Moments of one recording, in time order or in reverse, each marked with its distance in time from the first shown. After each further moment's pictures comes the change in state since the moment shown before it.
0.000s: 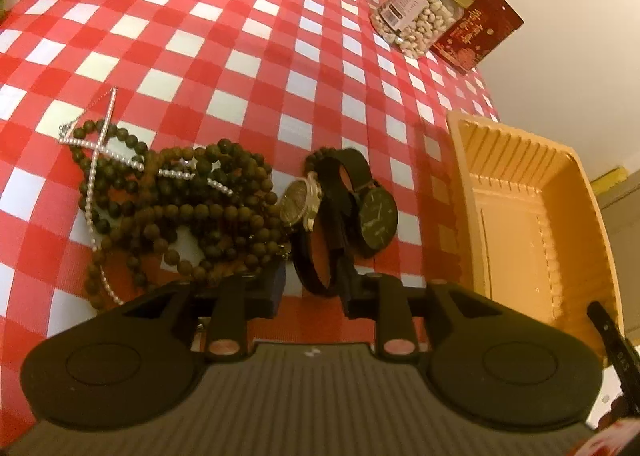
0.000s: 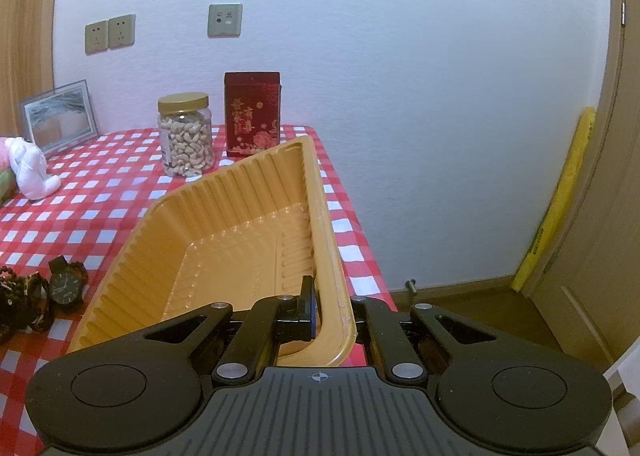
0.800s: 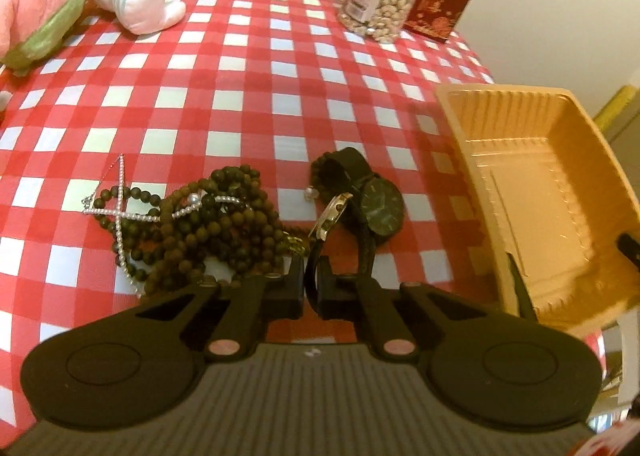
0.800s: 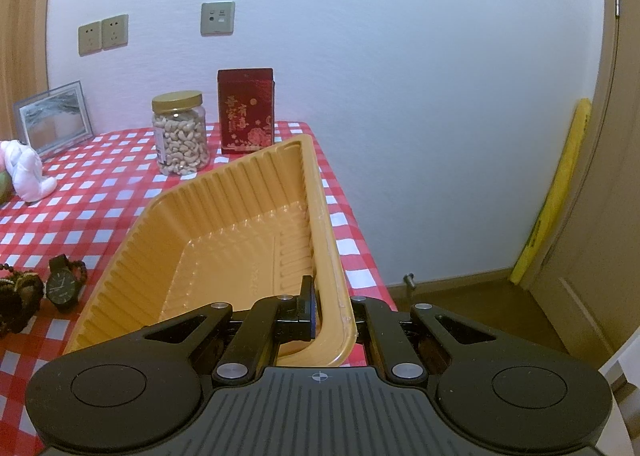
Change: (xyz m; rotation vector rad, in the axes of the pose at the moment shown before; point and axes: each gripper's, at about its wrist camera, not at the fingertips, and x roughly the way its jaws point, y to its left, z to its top) left arm -0.020 -0.020 -0.007 0.271 -0.020 0.092; right arm 0.001 -0.003 -0.001 0.017 0.009 -0.004
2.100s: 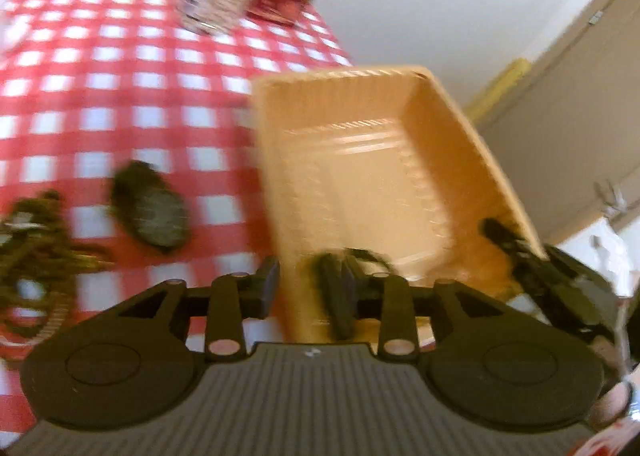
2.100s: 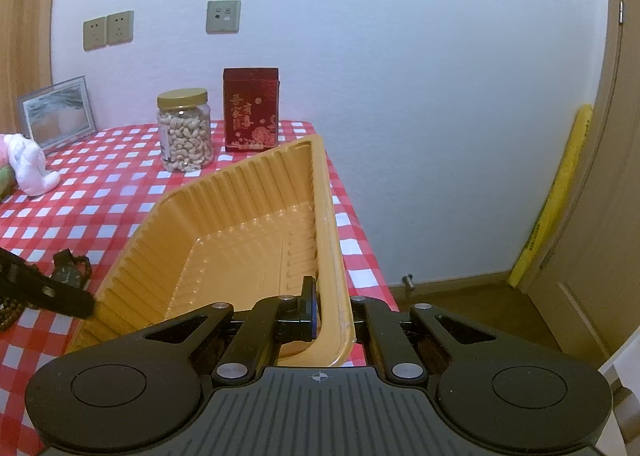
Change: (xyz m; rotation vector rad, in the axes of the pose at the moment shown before) left arm -0.007 -0.079 0.010 0.101 0.033 -0.292; right arm -0.006 0.005 0.000 -0.014 0.007 -0.004
